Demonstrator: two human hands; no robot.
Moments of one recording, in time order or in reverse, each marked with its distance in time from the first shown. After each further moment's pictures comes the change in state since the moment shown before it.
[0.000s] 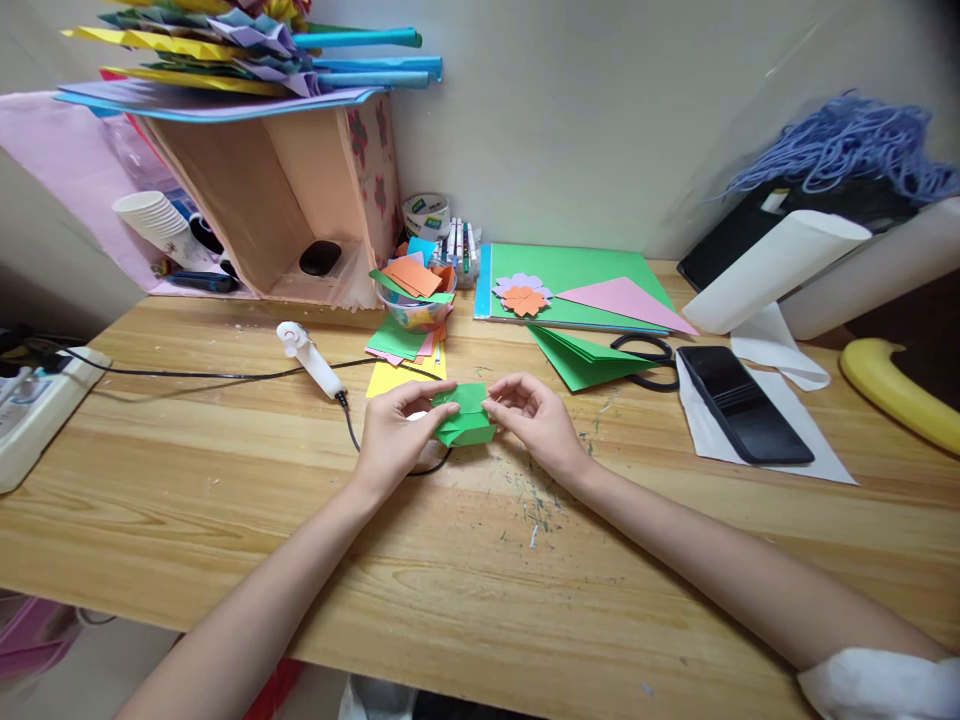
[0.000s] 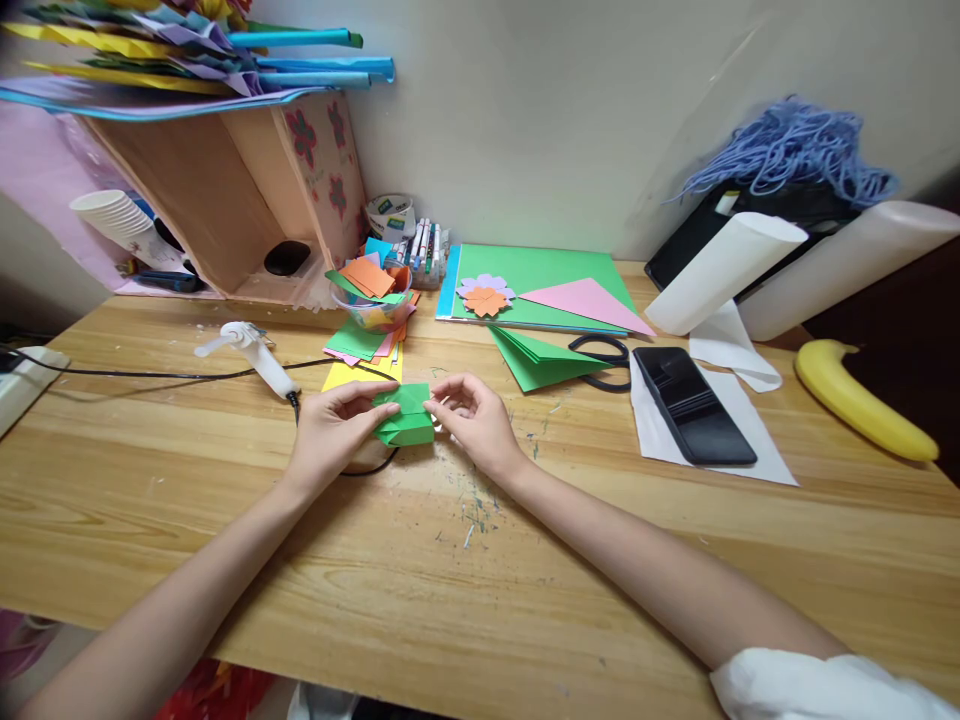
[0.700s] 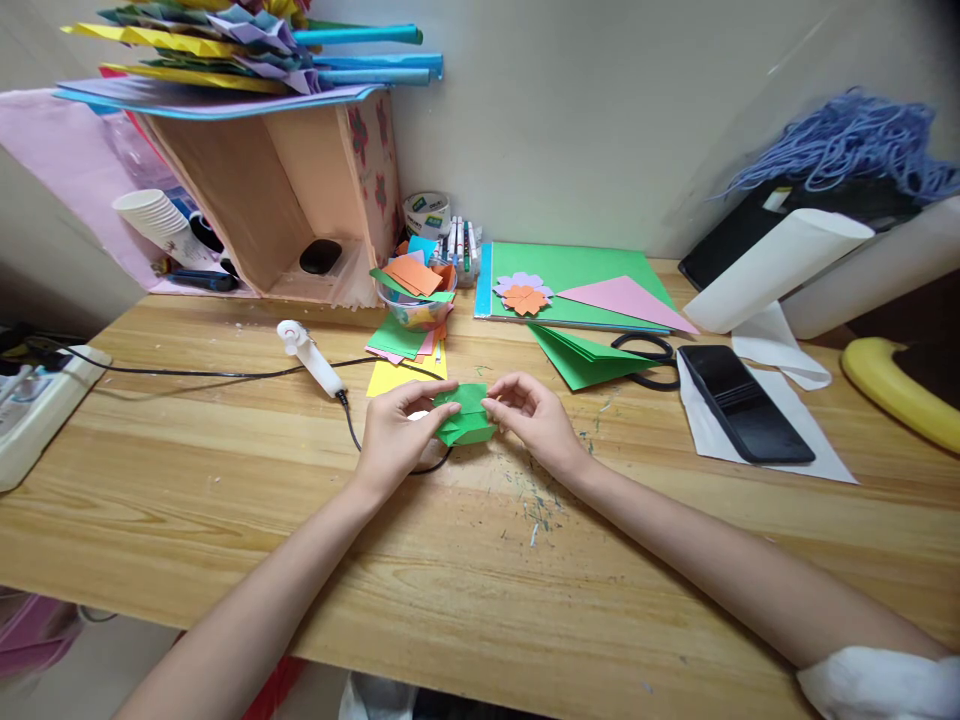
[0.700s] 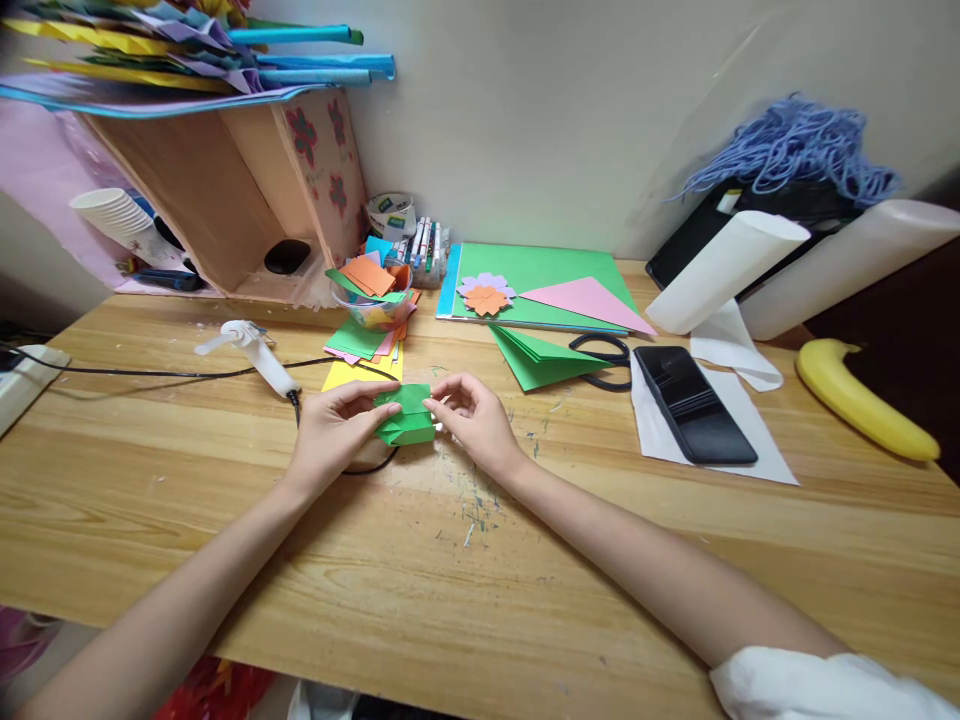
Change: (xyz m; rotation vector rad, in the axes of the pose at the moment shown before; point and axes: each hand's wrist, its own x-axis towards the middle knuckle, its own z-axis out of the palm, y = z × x) left_hand -0.001 -0.003 0.000 0.035 -0.008 0.027; right_hand 0.000 0.000 0.000 -0.017 -0.034 -0.005
